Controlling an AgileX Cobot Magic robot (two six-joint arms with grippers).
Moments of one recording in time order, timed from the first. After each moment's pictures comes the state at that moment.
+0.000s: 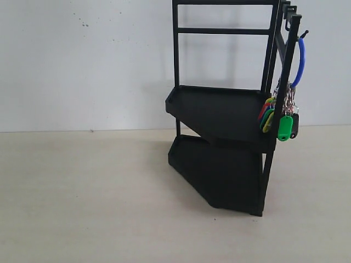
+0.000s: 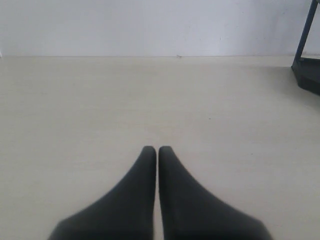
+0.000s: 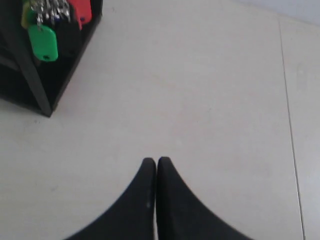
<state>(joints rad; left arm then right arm) 0.05 0.00 0.00 -0.07 0.33 0.09 0.22 1.05 -1.13 -0.41 1.08 0.25</state>
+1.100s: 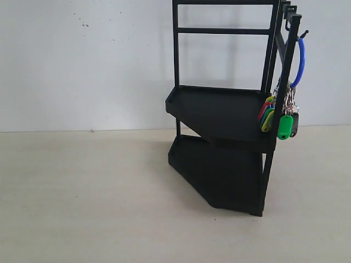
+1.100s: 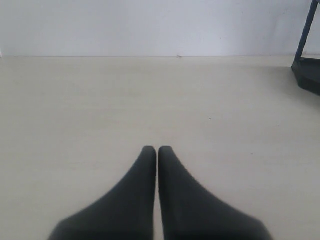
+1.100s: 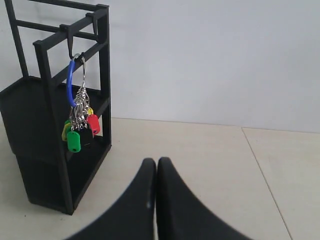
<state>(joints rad) 0.05 0.00 0.00 -0.07 0.33 0.09 0.22 0.45 -1.03 -0.42 0.99 0.26</state>
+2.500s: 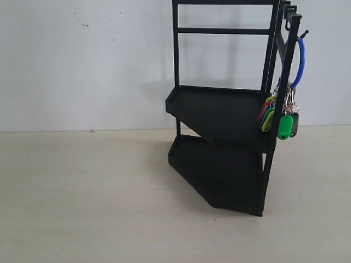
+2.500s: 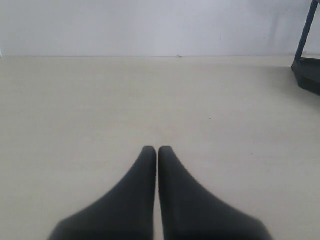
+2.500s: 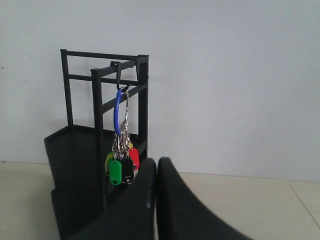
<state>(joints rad) 0.05 0.00 0.00 -0.07 0.33 0.09 0.00 0.08 -0.61 -0.05 0.58 0.04</state>
